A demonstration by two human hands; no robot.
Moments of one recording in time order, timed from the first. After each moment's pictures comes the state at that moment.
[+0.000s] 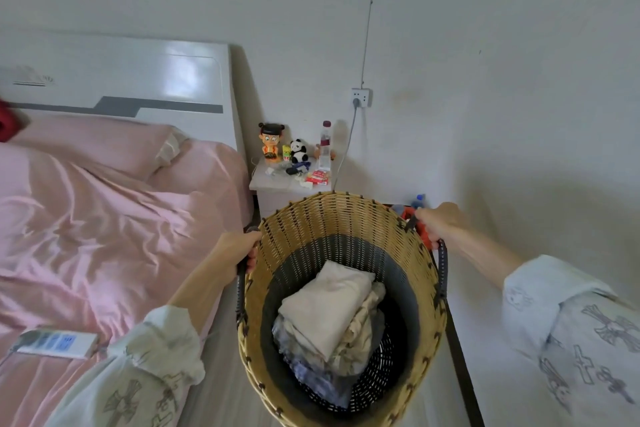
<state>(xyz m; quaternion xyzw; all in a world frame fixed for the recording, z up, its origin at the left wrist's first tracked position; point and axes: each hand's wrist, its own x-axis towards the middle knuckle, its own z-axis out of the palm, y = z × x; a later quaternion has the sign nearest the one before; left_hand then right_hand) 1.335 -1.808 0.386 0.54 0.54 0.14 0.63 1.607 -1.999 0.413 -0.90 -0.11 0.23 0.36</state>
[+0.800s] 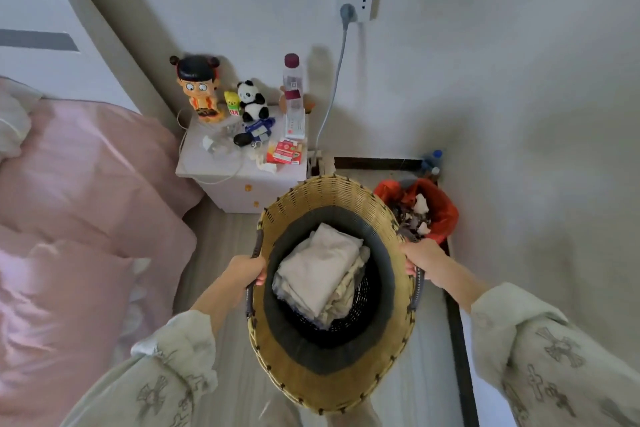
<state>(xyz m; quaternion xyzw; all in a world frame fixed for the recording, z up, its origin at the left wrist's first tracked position) 1.700 -1.548 0.158 0.50 0.64 -0.10 0.57 1.935 -1.740 0.181 -0.86 0.02 0.45 0.25</state>
